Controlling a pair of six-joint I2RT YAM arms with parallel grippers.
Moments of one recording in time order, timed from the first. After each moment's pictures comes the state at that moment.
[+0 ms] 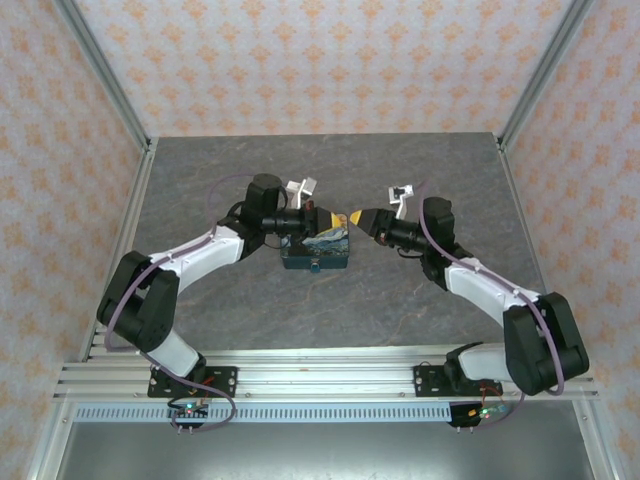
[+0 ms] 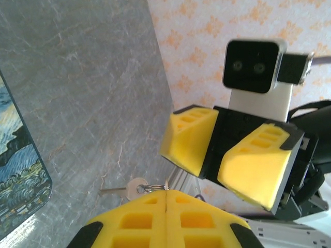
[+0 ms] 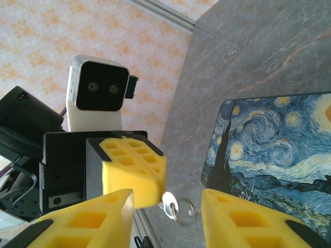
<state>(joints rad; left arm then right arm) -0.45 1.59 1.00 0.14 0.83 -0.91 0.33 1.31 0.63 0.45 -0.78 0.95</state>
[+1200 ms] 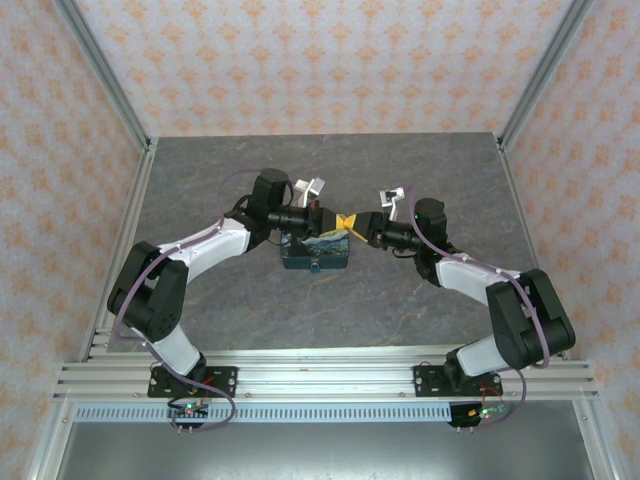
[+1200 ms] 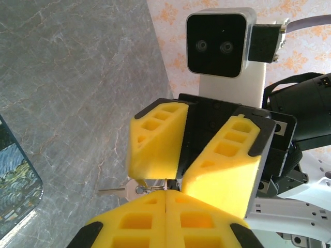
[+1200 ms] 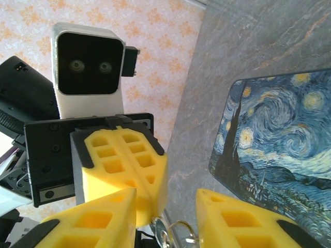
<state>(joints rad) -0.45 1.66 1.07 0.08 0.92 -0.85 0.33 1.45 0.62 0.62 -0.88 1.03</state>
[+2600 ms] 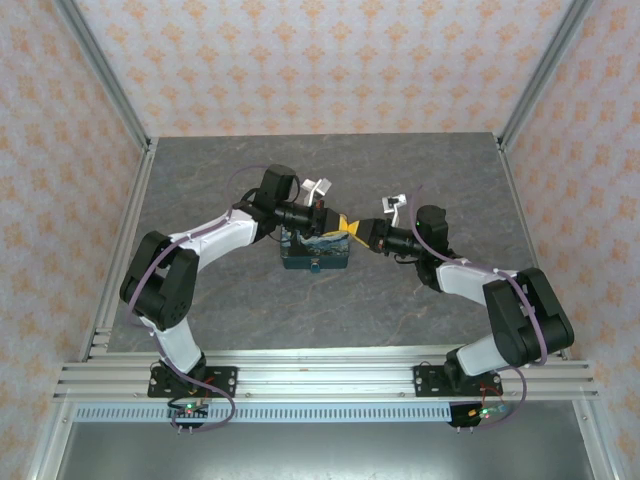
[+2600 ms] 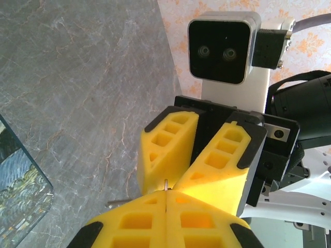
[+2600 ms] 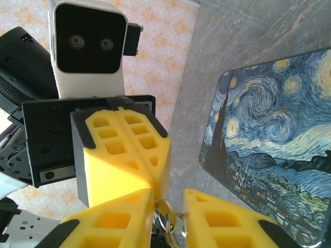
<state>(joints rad) -0.45 1.76 1.17 -0.04 0.97 -0.75 0.32 1.45 0.55 0.69 -0.89 1.05</state>
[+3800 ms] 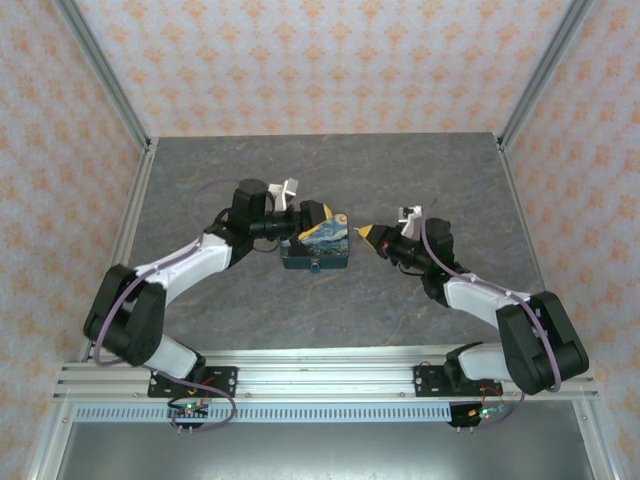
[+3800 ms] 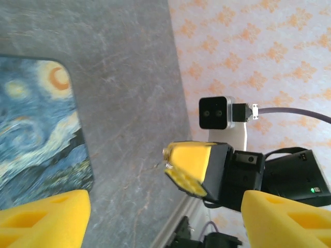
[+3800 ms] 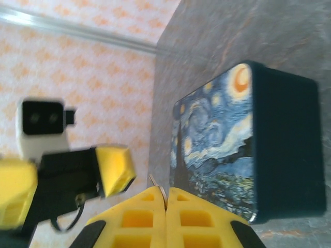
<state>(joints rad) -0.43 1.45 0.87 0.13 0.66 -0.94 0.34 1.29 0.43 0.58 -0.58 1.16</state>
